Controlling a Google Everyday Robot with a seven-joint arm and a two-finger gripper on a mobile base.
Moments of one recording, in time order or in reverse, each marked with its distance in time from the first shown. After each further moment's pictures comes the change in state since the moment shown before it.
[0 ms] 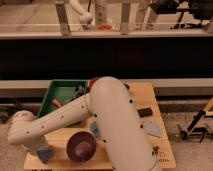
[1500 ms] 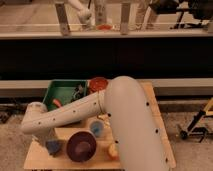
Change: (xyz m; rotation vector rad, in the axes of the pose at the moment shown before) arm 0.020 0.056 -0.013 -0.012 0.002 0.136
